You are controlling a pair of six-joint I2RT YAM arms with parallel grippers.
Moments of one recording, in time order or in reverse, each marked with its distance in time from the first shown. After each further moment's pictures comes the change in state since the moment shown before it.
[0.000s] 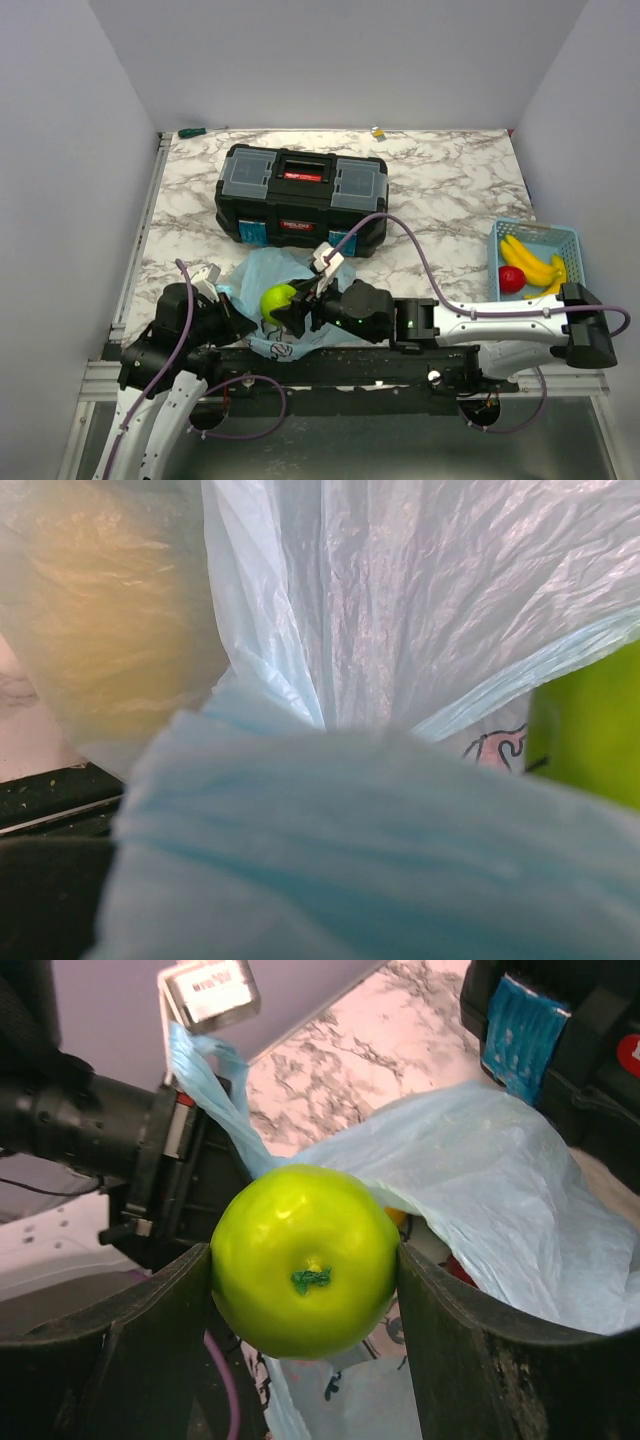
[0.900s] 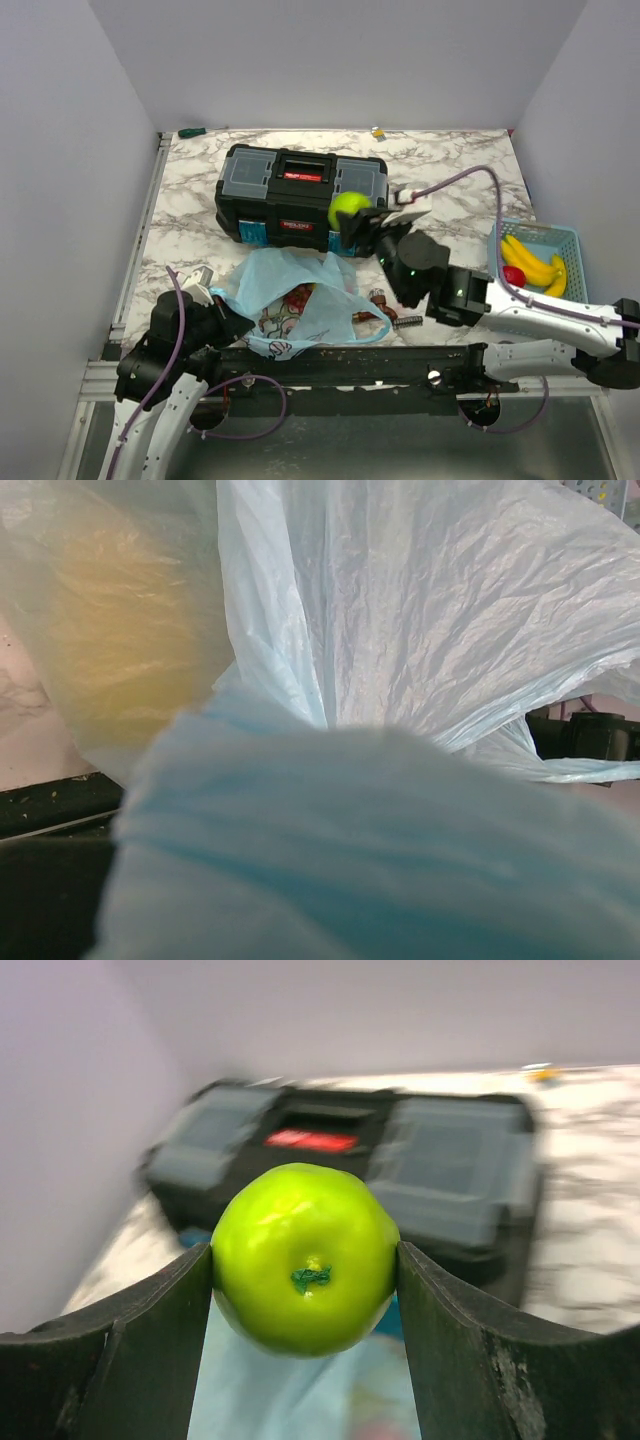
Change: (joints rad) left arm 0.000 -0.098 -0.004 -0.001 -0.042 -0.054; right arm -0.137 -0.174 0.166 -0.139 0.478 -0.055
